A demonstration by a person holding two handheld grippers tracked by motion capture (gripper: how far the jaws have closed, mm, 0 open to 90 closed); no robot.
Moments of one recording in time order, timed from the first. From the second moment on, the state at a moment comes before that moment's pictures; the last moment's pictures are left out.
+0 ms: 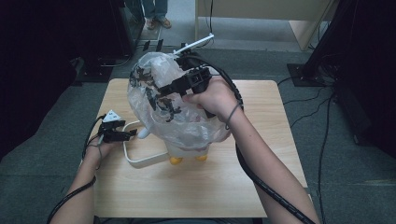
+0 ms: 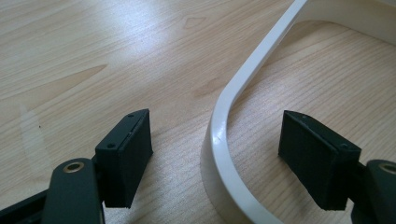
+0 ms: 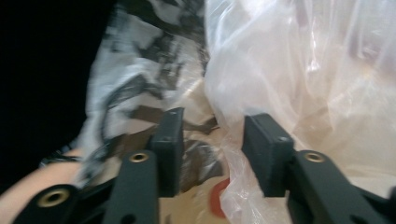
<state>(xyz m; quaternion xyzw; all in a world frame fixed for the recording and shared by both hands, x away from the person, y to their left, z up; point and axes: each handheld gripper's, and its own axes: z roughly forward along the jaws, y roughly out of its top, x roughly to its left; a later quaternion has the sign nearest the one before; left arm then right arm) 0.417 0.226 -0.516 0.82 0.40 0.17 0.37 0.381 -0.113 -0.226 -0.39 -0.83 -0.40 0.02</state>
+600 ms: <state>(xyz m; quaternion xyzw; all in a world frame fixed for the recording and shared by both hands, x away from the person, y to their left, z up) 0.416 0.224 -0.516 0.82 0.39 0.17 0.37 0.407 -0.092 -0.284 -0.35 -0.87 -0.34 -0.02</state>
